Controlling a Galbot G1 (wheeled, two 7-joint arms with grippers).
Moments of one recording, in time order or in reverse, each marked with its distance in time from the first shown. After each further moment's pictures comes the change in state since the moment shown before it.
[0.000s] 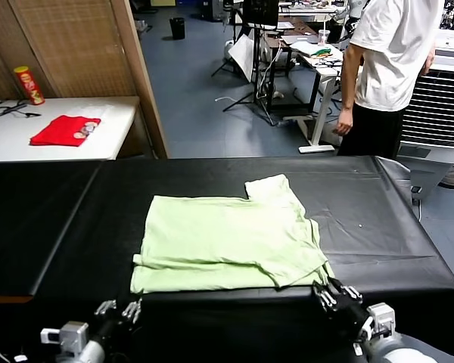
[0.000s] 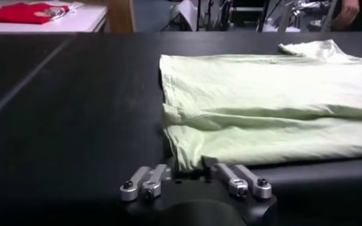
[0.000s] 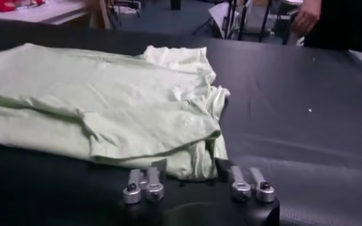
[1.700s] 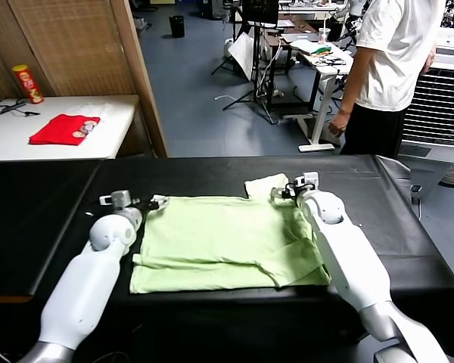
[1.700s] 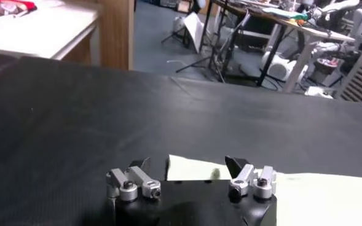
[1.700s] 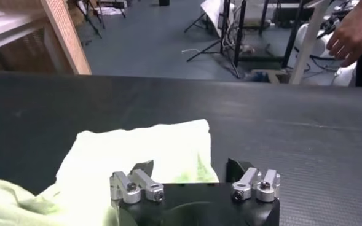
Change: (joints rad) left arm -1.113 0.038 0.378 0.982 -0.252 0.037 -0.007; right arm 1.113 0.229 -0.507 -1.124 -0.021 -0.080 0.019
